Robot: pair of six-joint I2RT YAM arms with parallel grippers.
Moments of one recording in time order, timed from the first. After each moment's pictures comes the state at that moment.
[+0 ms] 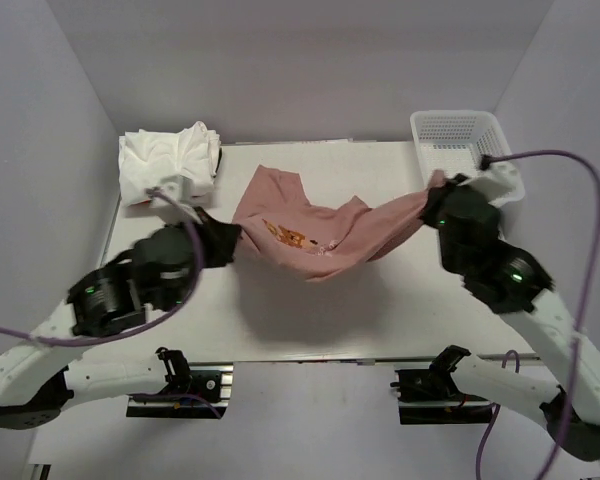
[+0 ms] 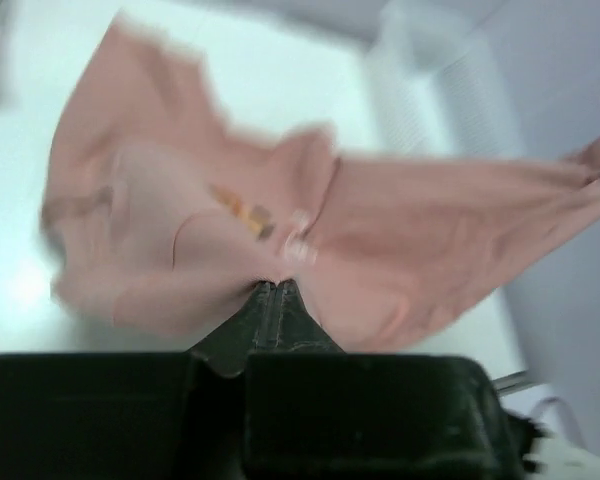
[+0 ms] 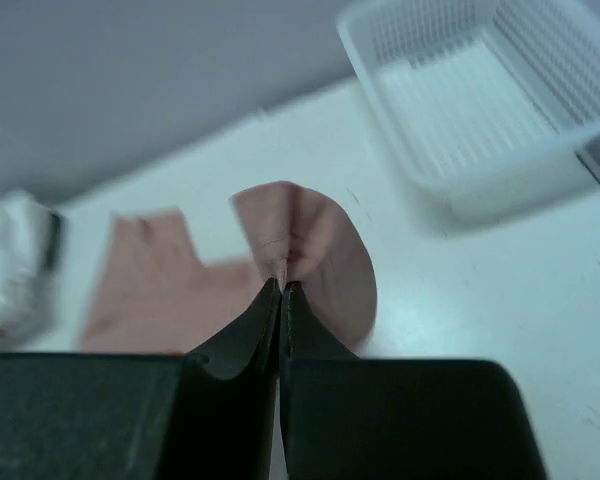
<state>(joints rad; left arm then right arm) -1.12 0.90 1.29 -0.84 -0.74 -0.79 0.74 0.96 1.21 -0.64 0.82 0.57</state>
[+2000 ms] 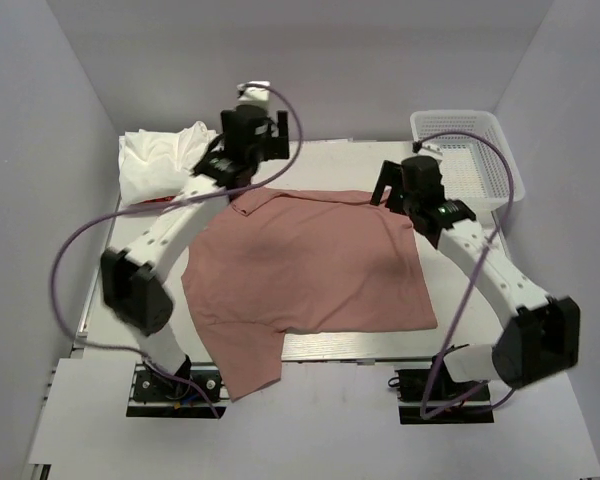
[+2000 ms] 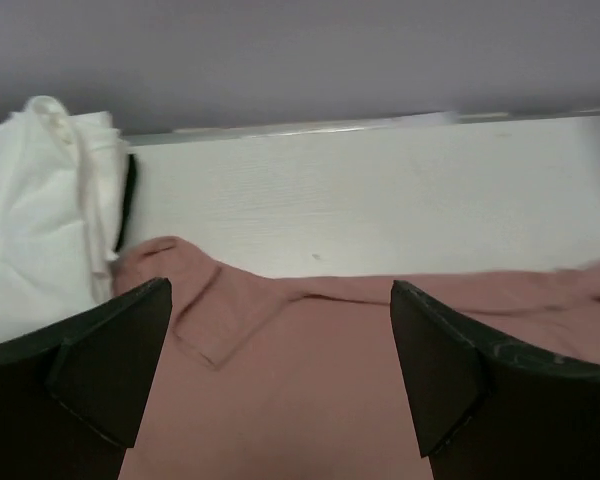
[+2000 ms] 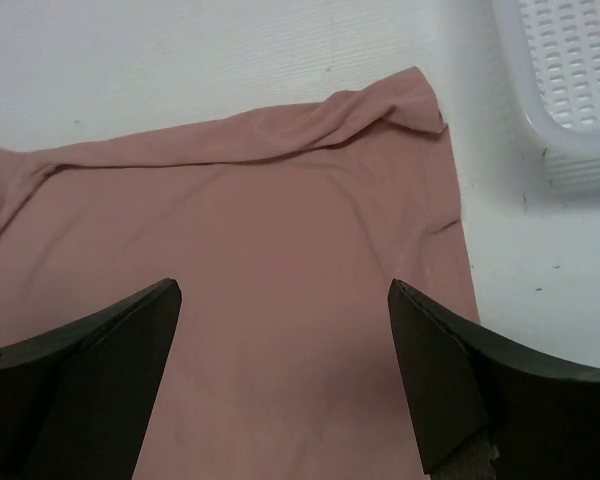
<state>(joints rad) -0.55 1.84 1.81 -0.35 -0.52 -0.14 0.39 1.42 1.20 -0.39 0.29 0.44</state>
